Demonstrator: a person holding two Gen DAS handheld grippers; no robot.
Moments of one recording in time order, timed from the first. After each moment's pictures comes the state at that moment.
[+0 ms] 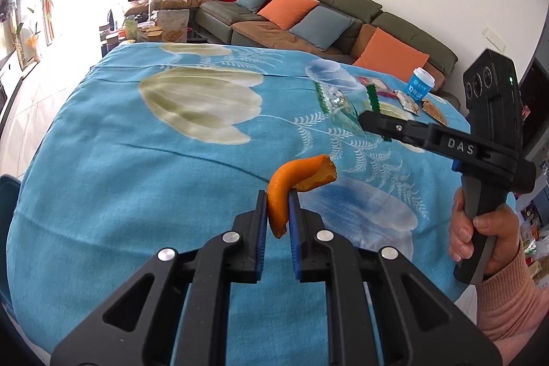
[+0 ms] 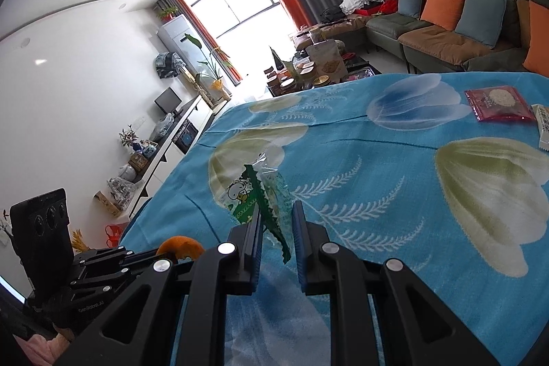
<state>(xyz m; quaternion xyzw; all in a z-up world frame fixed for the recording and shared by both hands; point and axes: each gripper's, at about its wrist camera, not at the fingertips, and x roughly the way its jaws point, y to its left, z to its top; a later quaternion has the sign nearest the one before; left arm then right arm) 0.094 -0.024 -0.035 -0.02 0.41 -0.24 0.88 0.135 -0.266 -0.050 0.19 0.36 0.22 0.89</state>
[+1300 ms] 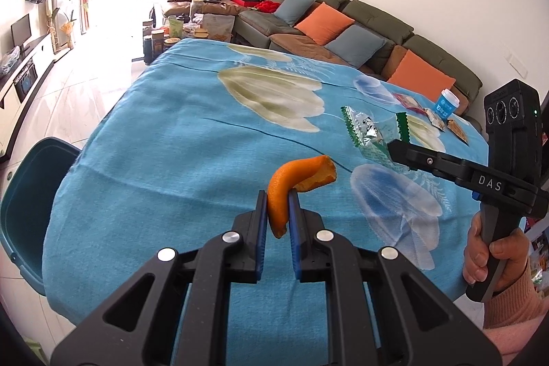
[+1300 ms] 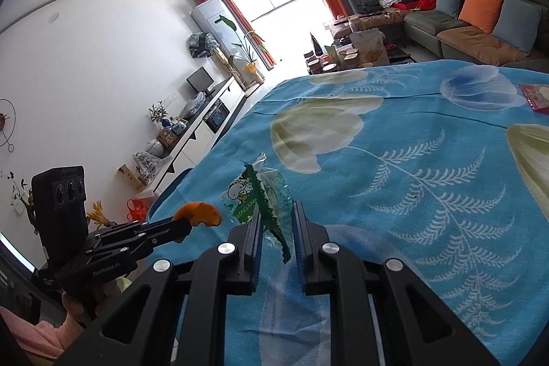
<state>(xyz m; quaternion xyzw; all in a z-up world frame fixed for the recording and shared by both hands) 0.066 0.045 -0.034 -0.05 0.39 -0.17 0.90 0.111 -0.200 -0.048 0.16 0.36 0.29 0.87</state>
